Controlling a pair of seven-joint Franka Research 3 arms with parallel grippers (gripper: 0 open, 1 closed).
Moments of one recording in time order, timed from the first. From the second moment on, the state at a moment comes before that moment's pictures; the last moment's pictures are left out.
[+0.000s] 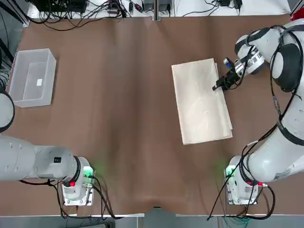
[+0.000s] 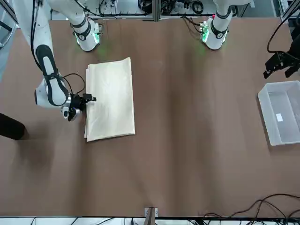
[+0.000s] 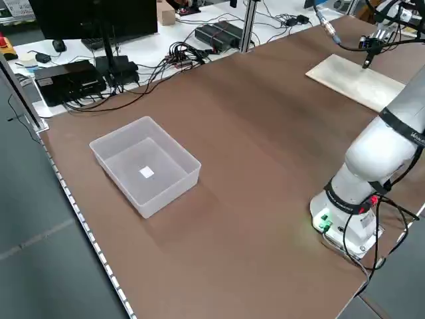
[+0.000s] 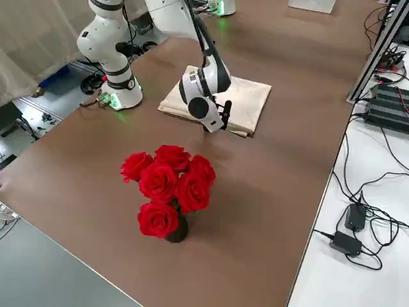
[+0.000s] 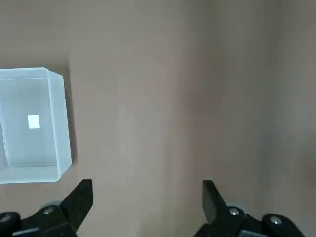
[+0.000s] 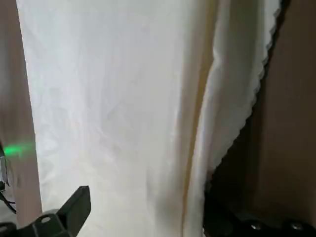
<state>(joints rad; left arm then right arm) -0.02 -0.09 0.02 -1.62 -0.02 1.58 -0.02 0.22 0.44 -0.30 -2.28 0.94 2.08 -1.07</state>
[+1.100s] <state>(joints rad) -0.02 -0.09 0.02 -1.62 -0.02 1.58 -0.02 0.25 0.33 -0.31 -2.26 0.73 2.11 -0.91</state>
